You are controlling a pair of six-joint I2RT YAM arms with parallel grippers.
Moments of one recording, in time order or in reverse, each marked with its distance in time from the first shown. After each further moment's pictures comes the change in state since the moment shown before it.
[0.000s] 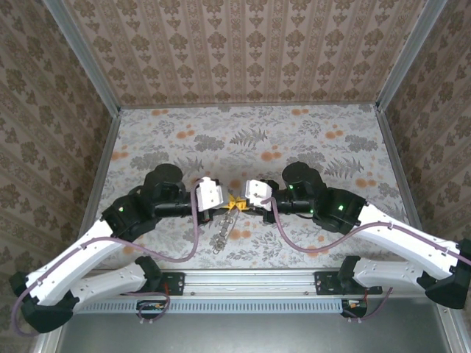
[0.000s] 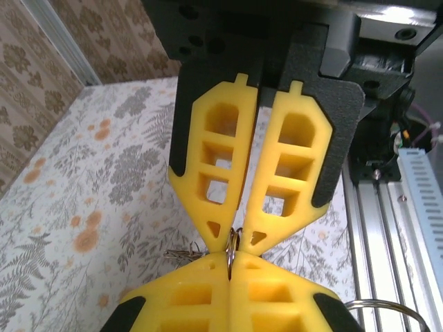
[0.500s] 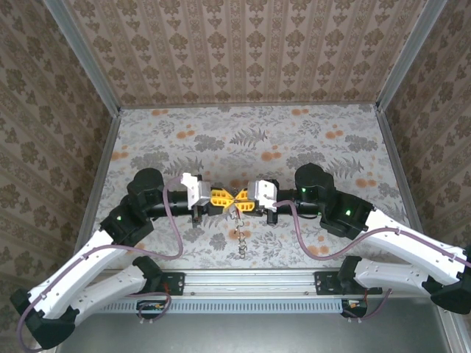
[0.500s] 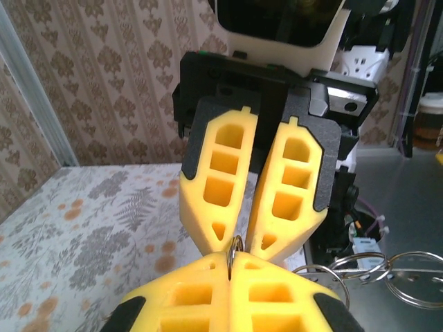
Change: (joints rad) left arm 0.116 -0.099 -0.176 0.377 0.298 -0.220; right arm 0.000 -0.064 -0.049 0.147 -0.083 0.022
